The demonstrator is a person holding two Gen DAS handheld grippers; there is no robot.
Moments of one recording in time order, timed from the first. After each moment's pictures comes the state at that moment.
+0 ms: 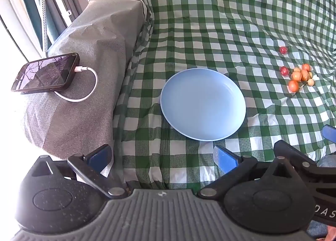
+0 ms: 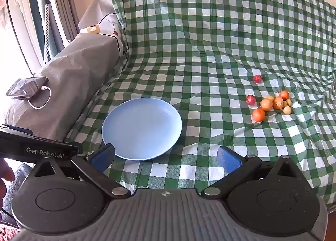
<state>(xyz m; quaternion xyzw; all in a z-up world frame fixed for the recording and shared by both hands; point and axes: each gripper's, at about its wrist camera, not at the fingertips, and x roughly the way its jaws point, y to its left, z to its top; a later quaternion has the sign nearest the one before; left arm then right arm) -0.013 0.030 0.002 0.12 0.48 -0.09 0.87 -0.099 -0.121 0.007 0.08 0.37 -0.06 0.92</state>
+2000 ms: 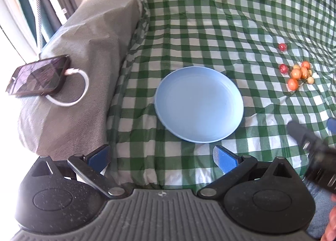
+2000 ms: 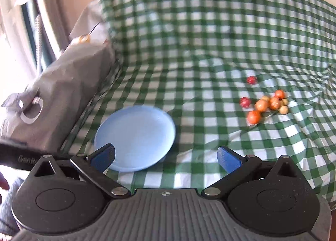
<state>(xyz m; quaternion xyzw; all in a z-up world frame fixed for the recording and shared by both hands) 0.000 0.016 -0.002 0.13 0.49 -0.10 0.86 -0.099 -0.146 0.004 0.08 0.30 -0.10 0.94</state>
